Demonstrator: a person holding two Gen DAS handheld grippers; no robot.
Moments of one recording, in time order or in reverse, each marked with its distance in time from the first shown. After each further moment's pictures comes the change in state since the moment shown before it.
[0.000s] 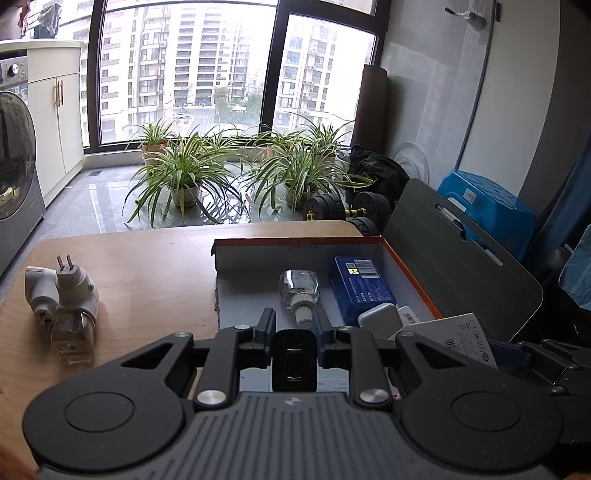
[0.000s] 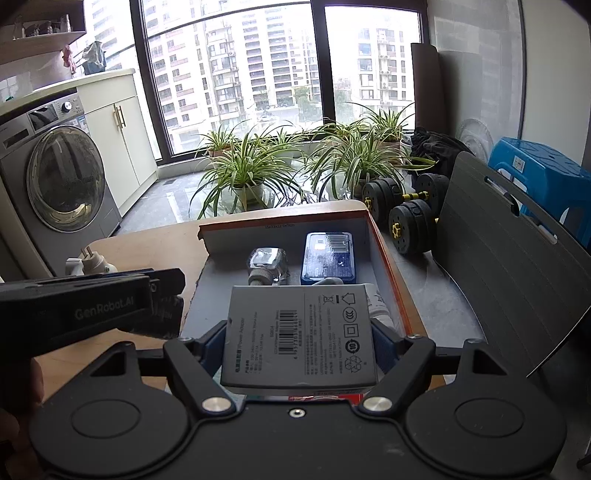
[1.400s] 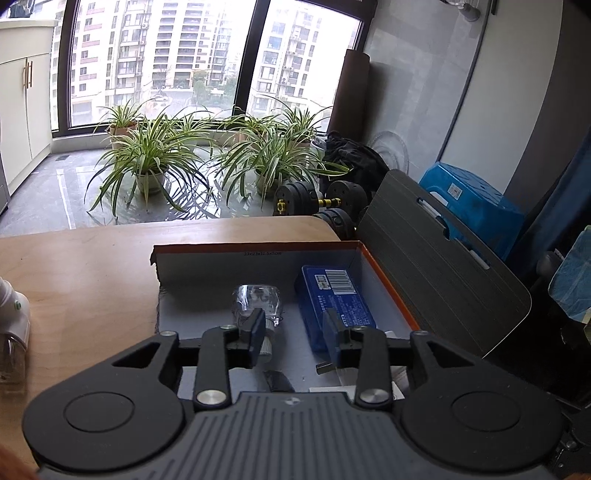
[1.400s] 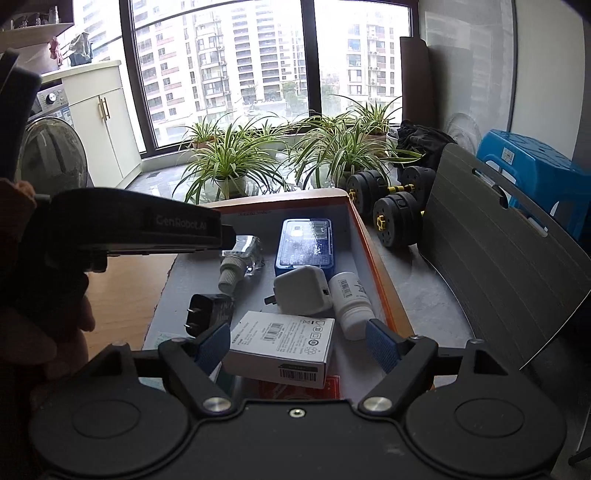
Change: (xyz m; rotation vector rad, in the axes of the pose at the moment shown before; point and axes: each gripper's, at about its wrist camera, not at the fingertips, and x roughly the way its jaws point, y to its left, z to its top) left arm 0.052 -0.015 0.024 -0.013 0.051 -0.095; right arm 0.013 -0.010 -0.005 -0.002 0.010 -0.049
